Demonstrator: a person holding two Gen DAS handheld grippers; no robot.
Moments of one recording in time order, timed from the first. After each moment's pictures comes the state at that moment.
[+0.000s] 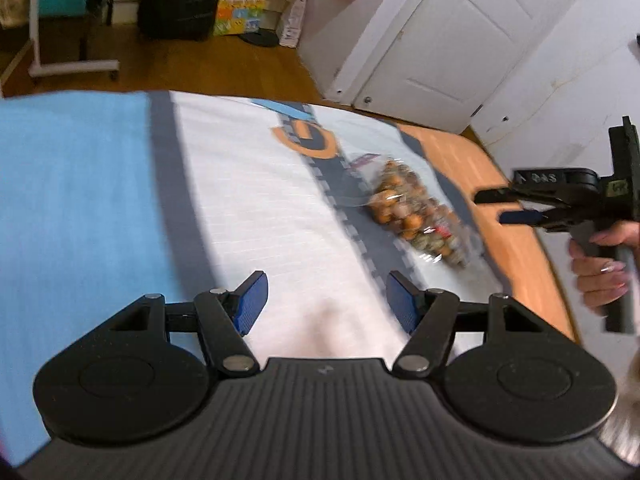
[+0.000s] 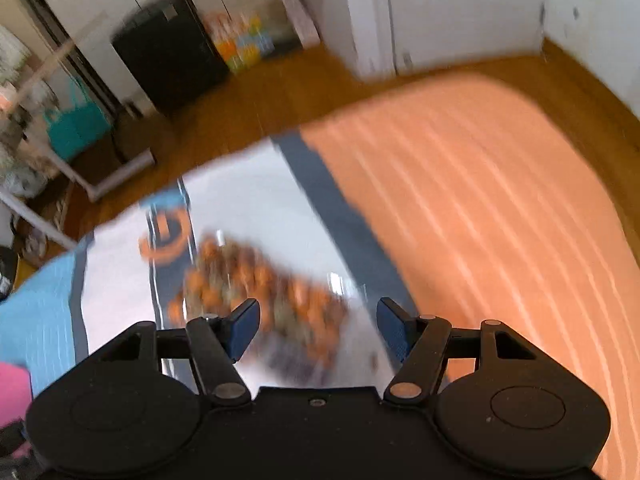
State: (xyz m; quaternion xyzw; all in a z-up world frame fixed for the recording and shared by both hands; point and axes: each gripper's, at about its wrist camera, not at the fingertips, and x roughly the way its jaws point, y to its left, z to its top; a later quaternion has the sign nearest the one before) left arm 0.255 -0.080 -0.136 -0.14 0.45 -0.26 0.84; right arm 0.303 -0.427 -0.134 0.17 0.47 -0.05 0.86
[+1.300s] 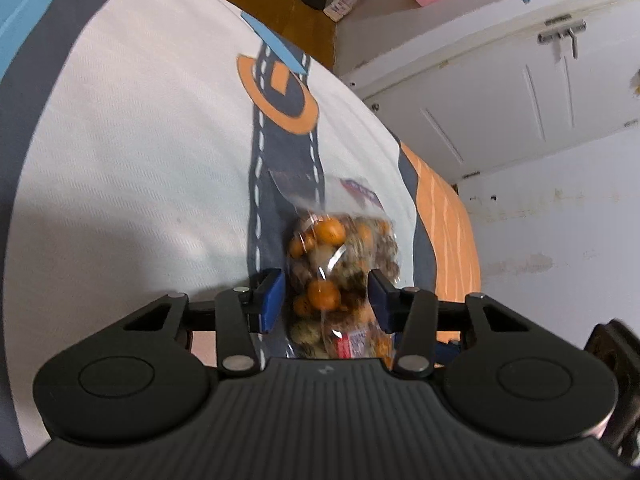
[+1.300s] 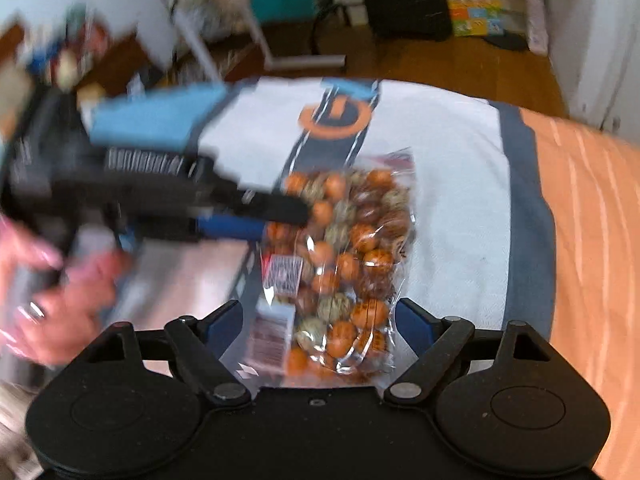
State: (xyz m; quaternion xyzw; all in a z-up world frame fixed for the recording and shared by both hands) left arm 0.323 -0.155 -0.208 -0.35 0.50 -0.21 0.76; right arm 0.295 -0.358 -0.172 -0.06 0.53 0.25 0.81
